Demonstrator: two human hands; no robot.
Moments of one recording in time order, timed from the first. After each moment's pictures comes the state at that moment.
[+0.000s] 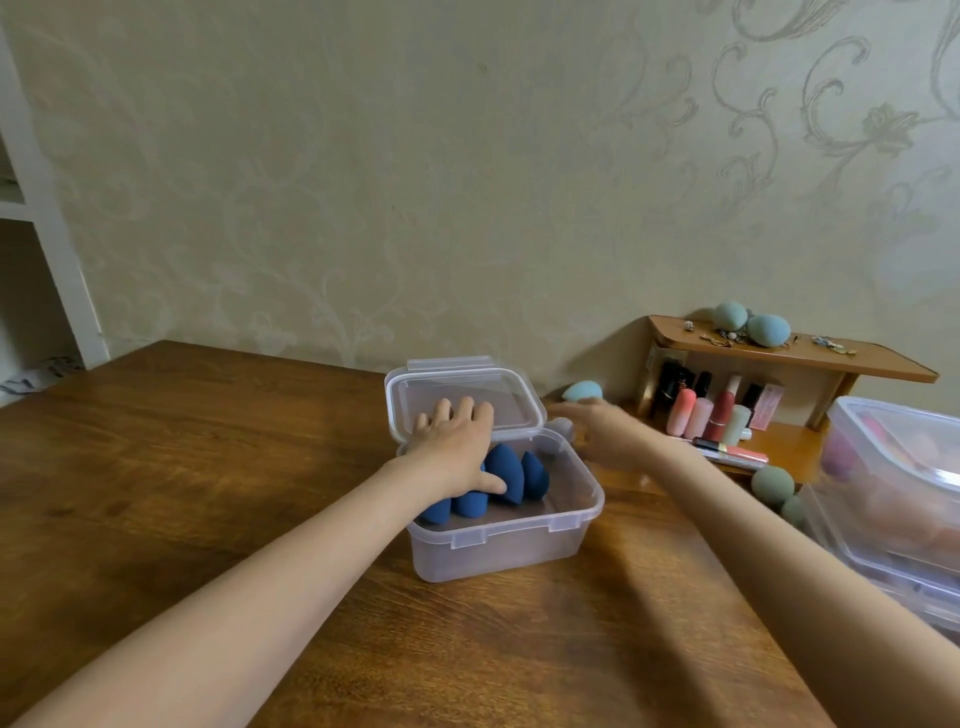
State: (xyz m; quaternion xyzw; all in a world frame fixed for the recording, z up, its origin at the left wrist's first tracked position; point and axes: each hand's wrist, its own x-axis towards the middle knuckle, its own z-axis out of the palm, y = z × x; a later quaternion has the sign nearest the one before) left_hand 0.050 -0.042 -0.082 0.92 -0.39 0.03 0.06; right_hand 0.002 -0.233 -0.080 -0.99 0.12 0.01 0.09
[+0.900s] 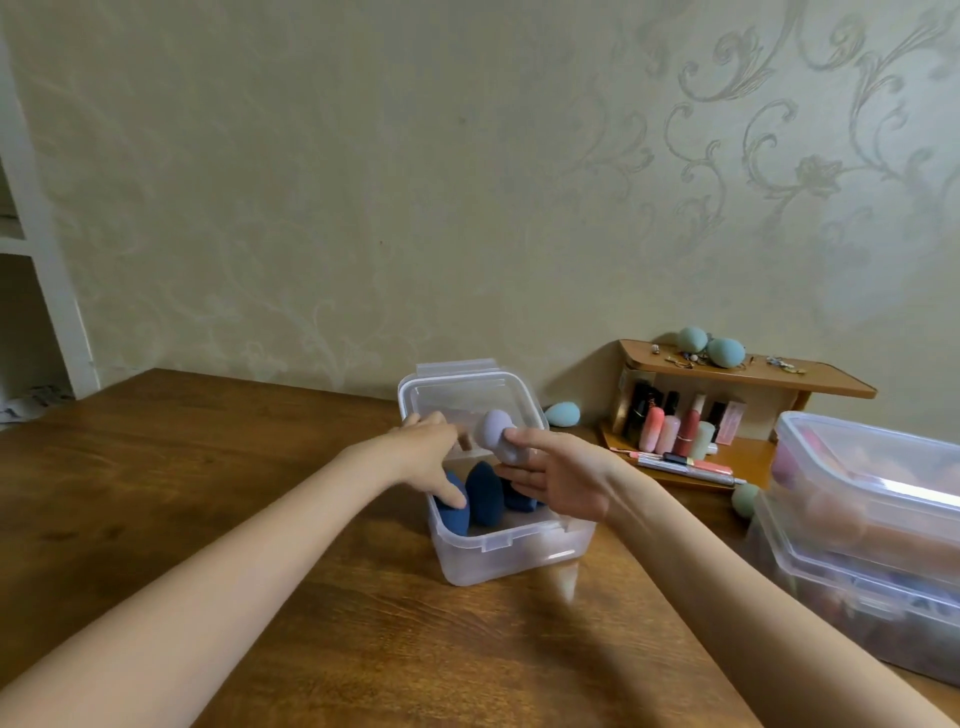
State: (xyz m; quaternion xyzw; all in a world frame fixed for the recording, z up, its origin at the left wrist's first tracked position) left_hand 0.056 -0.025 -0.055 0.91 -0.40 -0.07 0.07; right_hand -0.043 -0.175 -0.060 -0.66 0.13 0.06 0.74
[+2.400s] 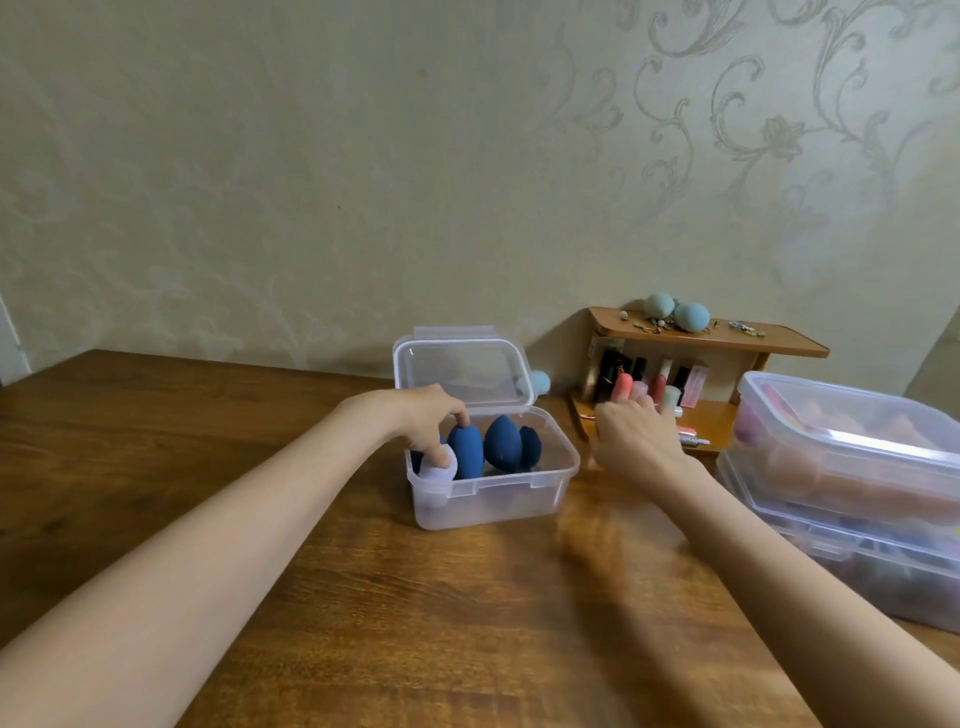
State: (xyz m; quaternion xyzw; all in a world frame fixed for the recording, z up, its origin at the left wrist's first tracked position) left_hand 0.068 -0.049 -0.051 0.88 -0.45 -0.13 0.04; right_hand -0.071 -0.228 -0.067 -0.95 0.29 -0.06 -0.09
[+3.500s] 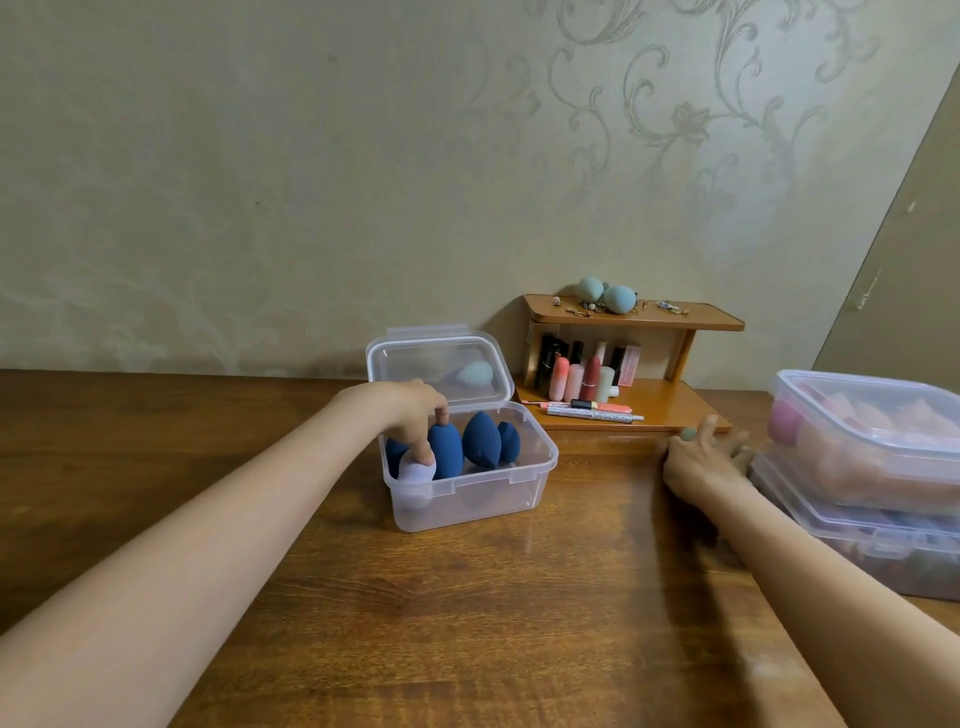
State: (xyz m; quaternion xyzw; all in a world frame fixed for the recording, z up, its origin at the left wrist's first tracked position) left_hand 0.035 -0.096 -0.043 0.89 -0.44 -0.13 -0.01; right_hand -0.151 -0.336 -0.108 -0.86 0.51 0.06 -0.04
